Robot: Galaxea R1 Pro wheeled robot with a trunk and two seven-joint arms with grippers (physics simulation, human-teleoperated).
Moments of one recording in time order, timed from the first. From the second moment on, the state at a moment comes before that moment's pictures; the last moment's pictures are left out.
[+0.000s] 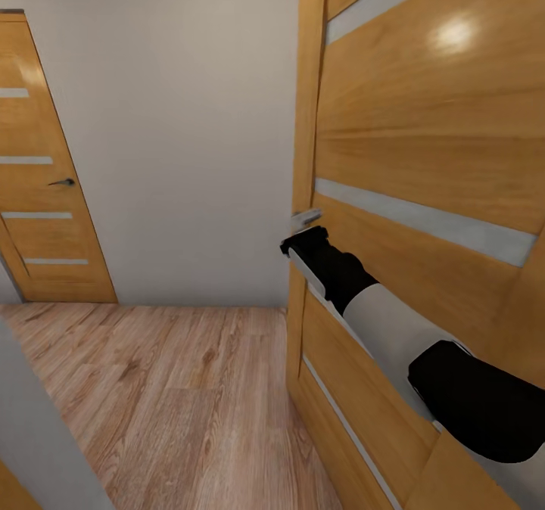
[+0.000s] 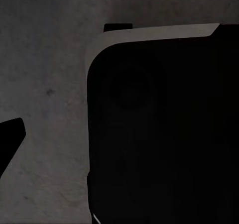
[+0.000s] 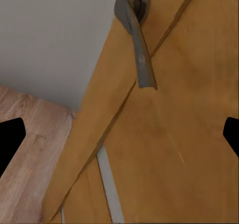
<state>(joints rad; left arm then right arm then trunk) 0.00 0.02 0.00 -0.11 0.00 -0.04 0.01 -1.28 0.17 0.57 -0.67 -0.24 0.72 -0.37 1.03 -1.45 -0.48</state>
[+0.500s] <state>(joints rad) 0.00 0.02 0.00 -0.12 0.00 -0.04 0.01 -1.28 0.17 0.58 -0.54 -0.19 0.72 -0.52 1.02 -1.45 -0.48</state>
